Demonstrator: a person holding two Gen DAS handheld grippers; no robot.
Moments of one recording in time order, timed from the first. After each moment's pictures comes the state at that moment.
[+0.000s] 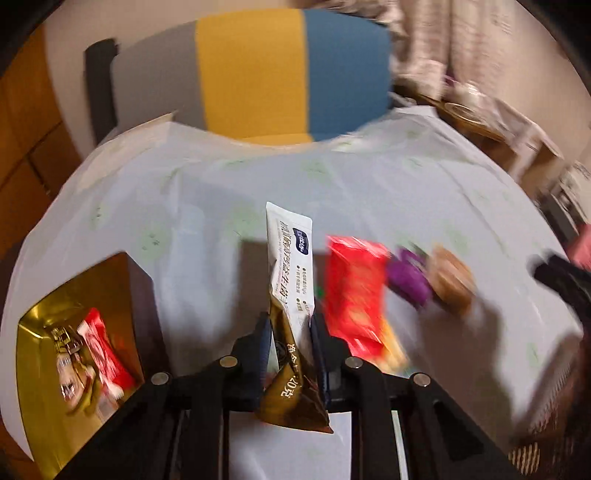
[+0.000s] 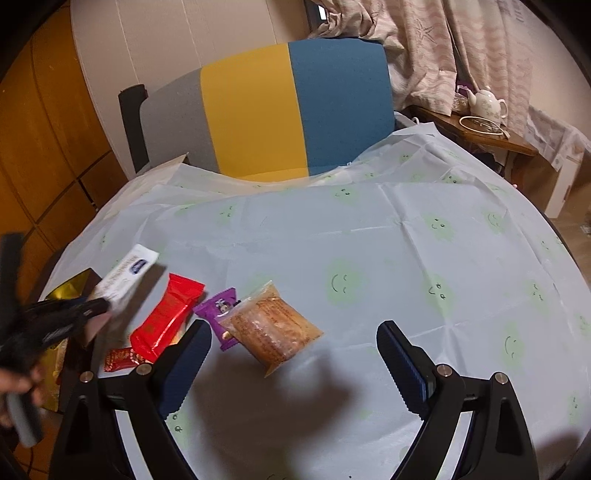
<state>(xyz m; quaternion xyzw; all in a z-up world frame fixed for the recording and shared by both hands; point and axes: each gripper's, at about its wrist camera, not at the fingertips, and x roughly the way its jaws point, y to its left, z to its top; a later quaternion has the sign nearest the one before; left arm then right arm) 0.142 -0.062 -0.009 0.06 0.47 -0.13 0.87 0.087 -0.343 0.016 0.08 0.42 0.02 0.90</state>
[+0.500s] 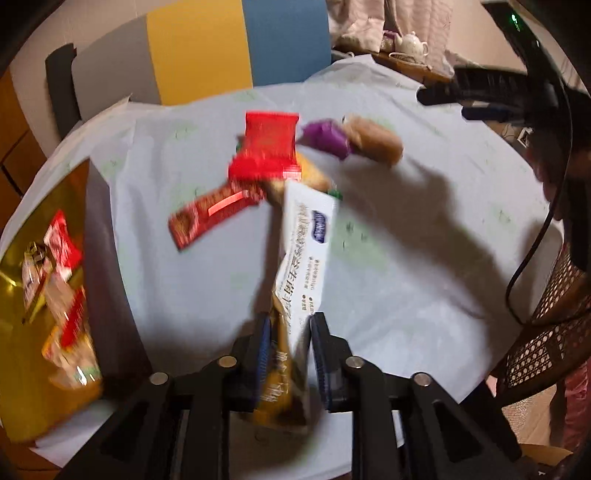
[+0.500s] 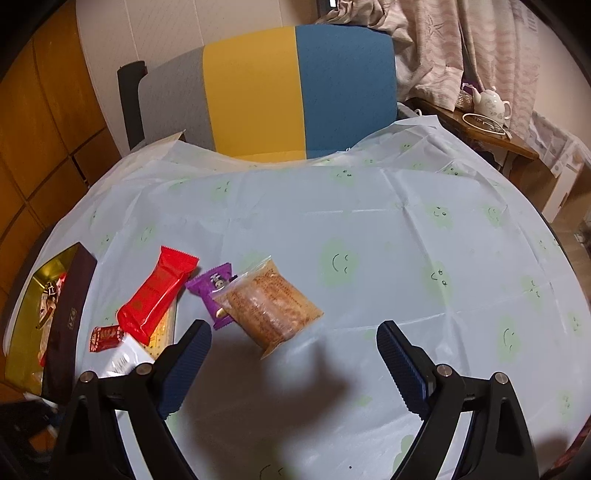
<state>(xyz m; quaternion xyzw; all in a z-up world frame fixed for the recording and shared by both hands) 0.038 -0.072 -0.072 0.11 0.50 -0.19 0.84 0.085 -0.326 0.003 0.05 0.45 0.02 0.89</state>
